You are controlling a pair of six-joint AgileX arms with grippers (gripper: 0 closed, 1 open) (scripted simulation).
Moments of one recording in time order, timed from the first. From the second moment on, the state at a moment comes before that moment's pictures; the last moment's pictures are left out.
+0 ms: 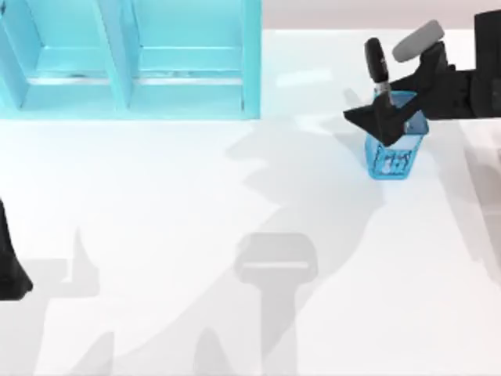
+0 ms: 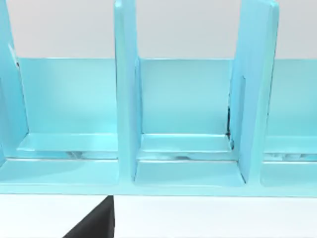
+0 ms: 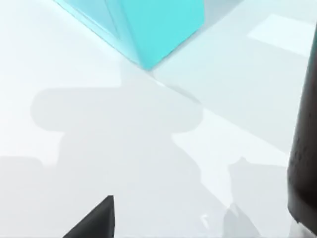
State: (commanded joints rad) left arm 0.00 0.00 0.00 0.00 0.00 0.00; right arm 0.11 2.16 1.32 0.07 -0.69 -0.31
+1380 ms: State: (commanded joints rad) left arm 0.00 0.00 0.00 0.00 0.00 0.00; right arm -0.22 2.08 1.87 -0.82 -0.91 -0.68
